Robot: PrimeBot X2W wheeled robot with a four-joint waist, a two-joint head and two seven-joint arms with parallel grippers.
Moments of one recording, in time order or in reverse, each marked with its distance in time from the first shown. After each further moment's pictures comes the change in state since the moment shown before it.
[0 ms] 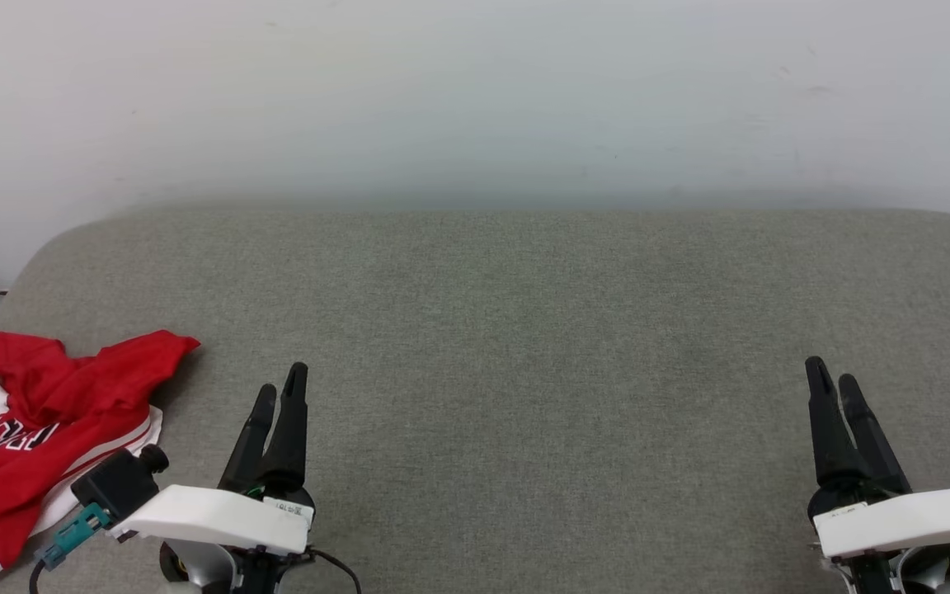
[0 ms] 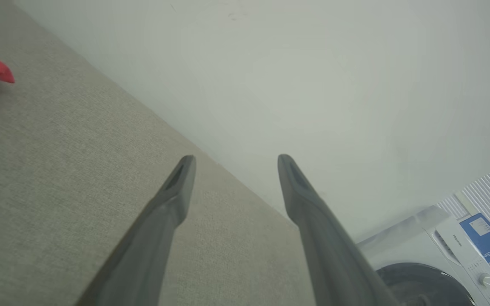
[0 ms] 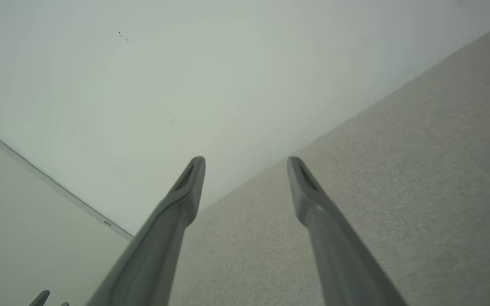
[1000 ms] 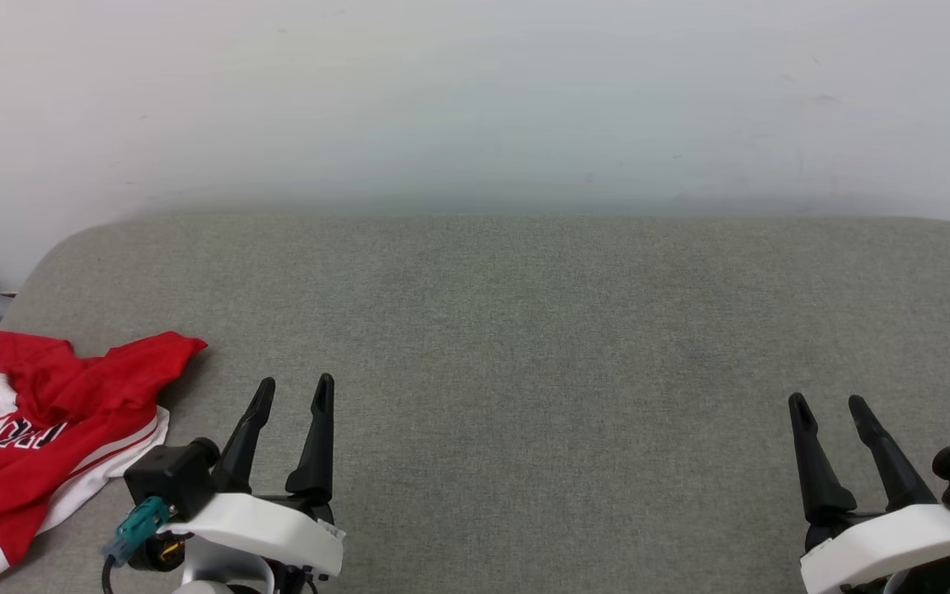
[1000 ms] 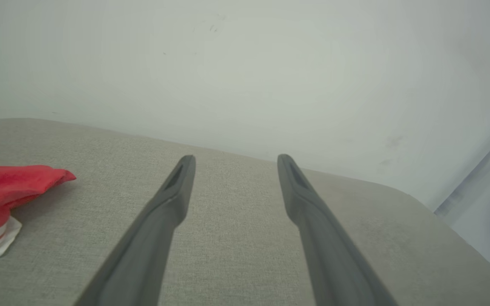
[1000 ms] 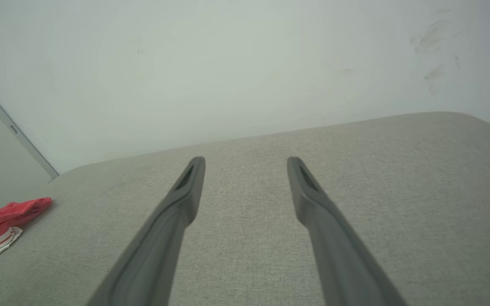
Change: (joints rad) left arm 0.007 0.033 -0.050 -0.003 0.505 0.032 -0.082; right arm 0.072 0.000 -0.027 -0.105 -0.477 0.000 0.097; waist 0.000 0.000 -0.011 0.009
